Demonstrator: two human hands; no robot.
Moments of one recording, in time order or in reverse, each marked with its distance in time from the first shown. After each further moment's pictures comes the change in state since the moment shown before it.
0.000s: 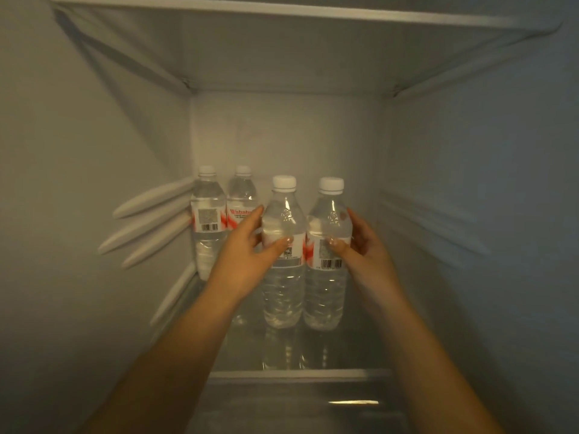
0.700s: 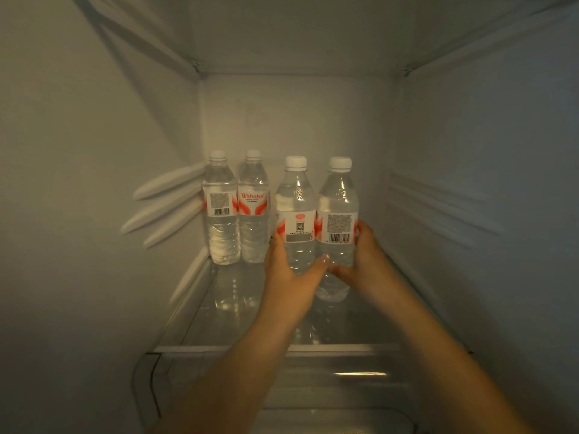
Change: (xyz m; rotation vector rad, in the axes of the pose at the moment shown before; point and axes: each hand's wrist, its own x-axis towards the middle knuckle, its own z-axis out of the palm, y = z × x) left_hand -0.039 -0.038 0.046 -0.139 0.078 -0.121; right_hand -0.011 0.021 0.004 -0.613 -0.110 -0.030
